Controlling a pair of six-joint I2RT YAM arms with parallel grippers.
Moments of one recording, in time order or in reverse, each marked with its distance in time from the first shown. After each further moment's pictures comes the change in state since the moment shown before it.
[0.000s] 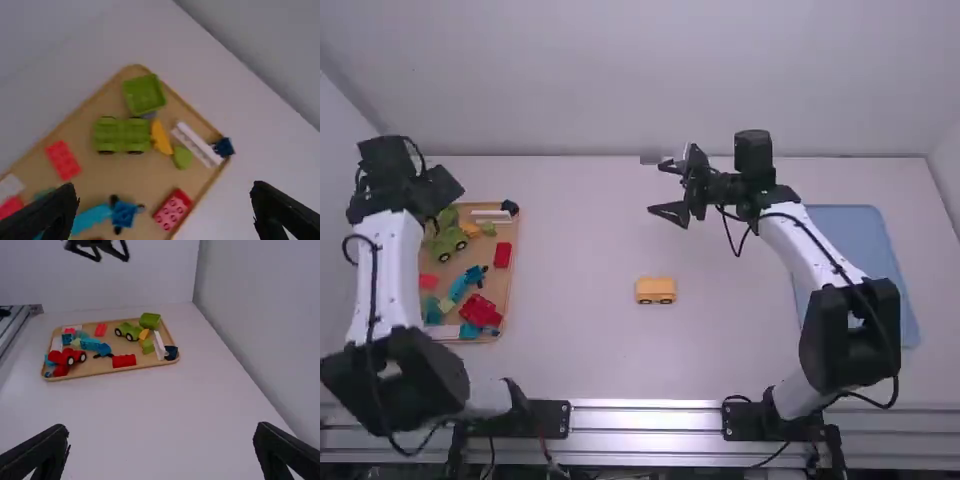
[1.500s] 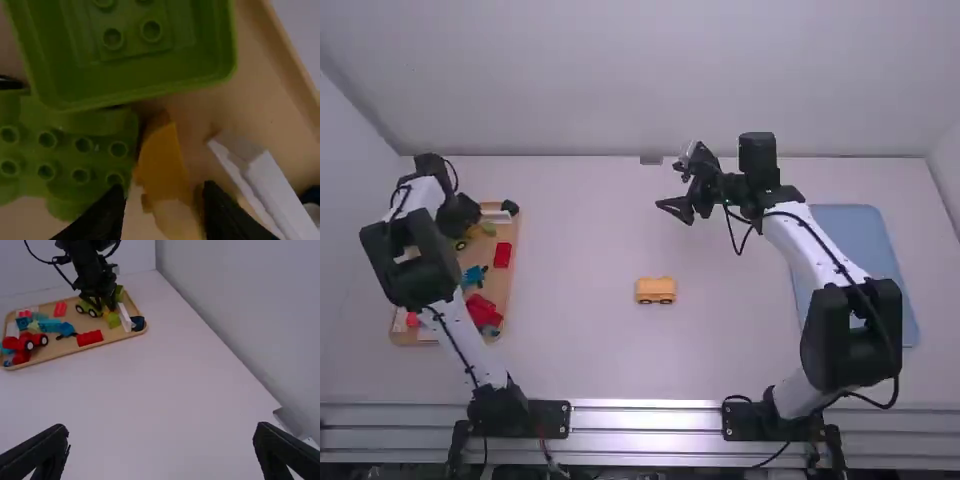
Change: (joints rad) left arm 0.048 0.689 0.280 -0.042 0.059 -0.154; right arm -0.025 0.000 0.000 -0.055 0.177 0.025
